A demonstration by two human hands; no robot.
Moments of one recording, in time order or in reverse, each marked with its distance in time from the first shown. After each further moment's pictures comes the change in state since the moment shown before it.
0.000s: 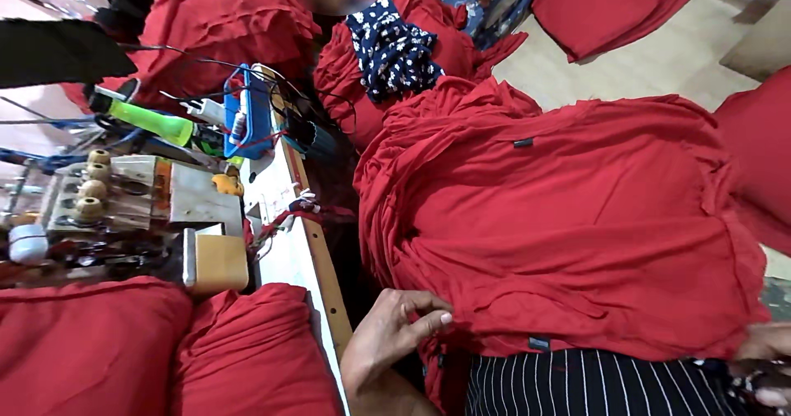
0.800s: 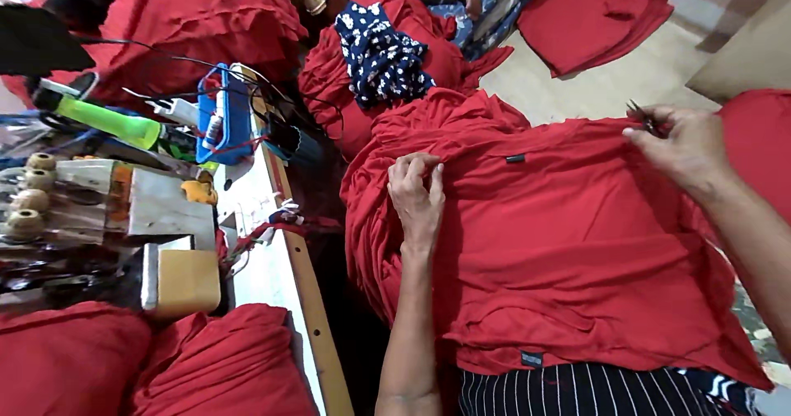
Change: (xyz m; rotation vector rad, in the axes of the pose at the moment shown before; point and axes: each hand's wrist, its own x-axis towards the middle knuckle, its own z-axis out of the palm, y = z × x) left_hand 0.173 -0.020 0.004 0.373 0.872 0.208; right_hand 0.199 -0.004 -0.103 -0.399 0.878 0.134
